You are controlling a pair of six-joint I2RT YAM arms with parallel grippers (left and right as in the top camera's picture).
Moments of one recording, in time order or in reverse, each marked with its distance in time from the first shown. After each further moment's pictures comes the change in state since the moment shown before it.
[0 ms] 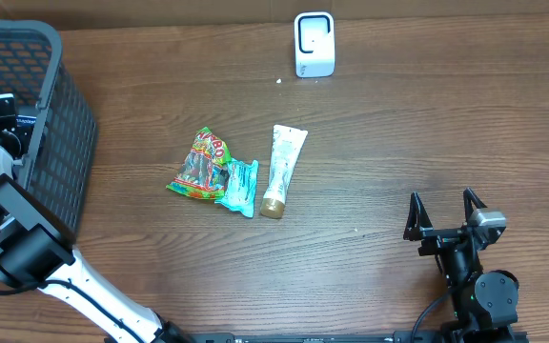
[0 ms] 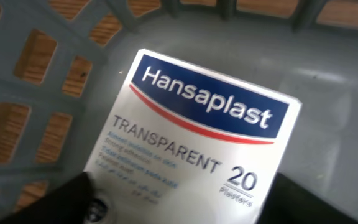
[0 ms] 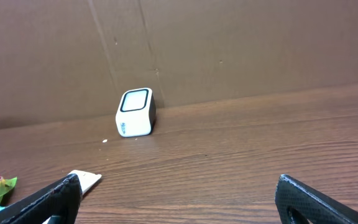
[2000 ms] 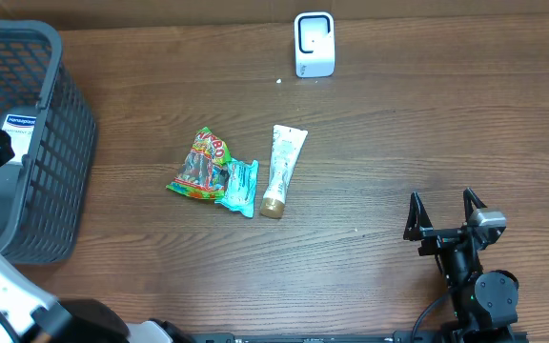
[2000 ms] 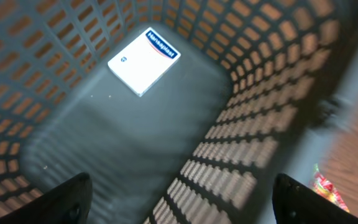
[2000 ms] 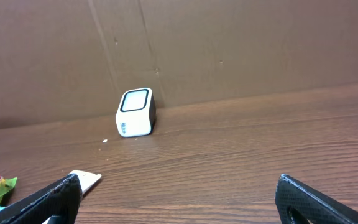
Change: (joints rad) left arm 0.103 -0.695 -0.001 -0.706 0.187 -0.405; right arm 0.000 0.000 0.000 0.000 0.000 0.000
